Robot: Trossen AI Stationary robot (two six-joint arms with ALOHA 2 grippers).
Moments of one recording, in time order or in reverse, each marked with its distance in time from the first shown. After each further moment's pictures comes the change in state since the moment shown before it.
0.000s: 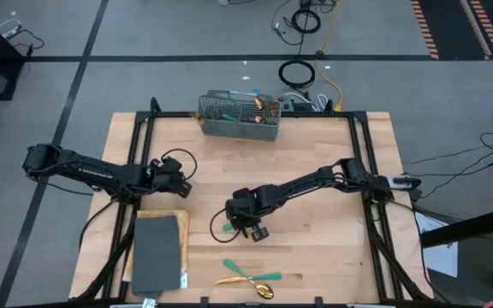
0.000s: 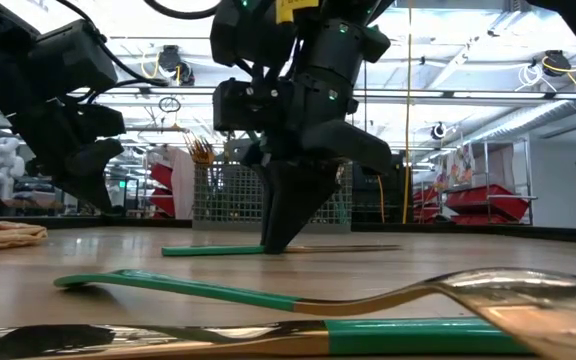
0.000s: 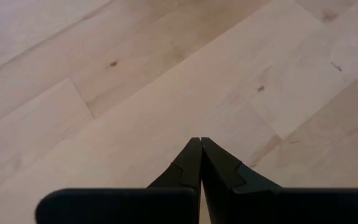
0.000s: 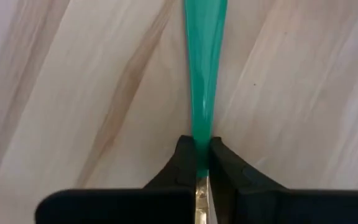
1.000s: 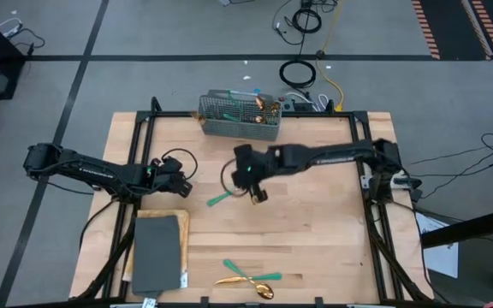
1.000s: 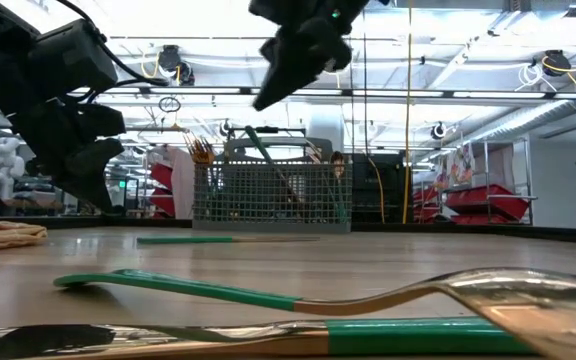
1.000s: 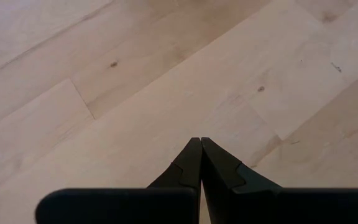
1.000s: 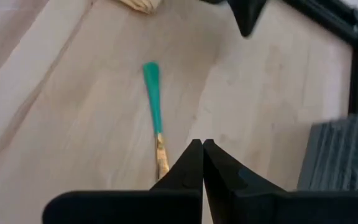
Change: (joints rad) left arm 0.000 0.000 0.000 0.001 -0.002 0.000; right arm -0.148 -0.407 -0.016 0.105 0.000 -0.173
